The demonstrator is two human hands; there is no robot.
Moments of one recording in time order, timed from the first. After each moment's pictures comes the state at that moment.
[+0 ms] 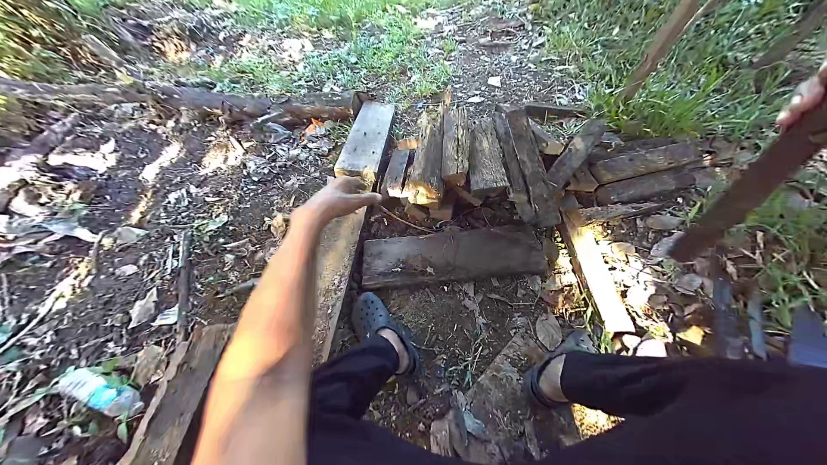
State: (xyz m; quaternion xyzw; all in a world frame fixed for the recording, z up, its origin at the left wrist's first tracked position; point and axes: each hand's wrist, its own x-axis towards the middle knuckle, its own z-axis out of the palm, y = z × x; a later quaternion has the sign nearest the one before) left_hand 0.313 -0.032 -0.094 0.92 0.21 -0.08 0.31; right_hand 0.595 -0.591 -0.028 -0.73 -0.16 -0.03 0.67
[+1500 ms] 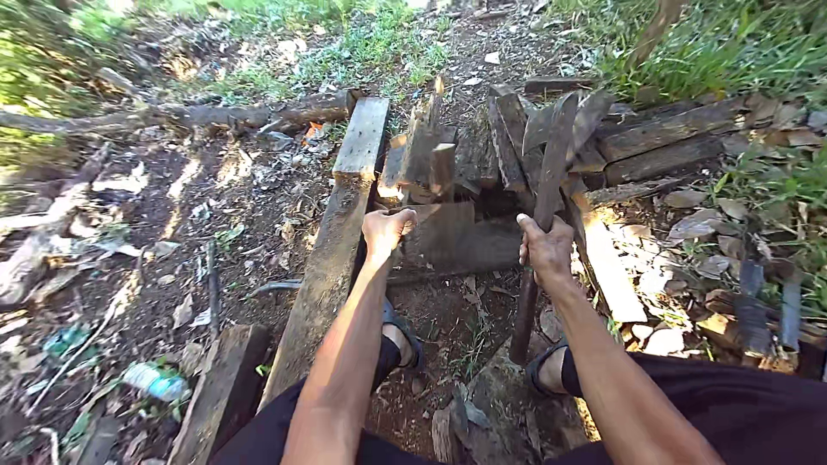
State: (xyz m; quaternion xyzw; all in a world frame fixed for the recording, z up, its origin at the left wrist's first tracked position) left_hand 0.343 -0.158 -0.166 0.77 0.47 0.13 0.42; right_hand 0.425 -0.445 -0.230 -0.71 0.01 0.15 0.69
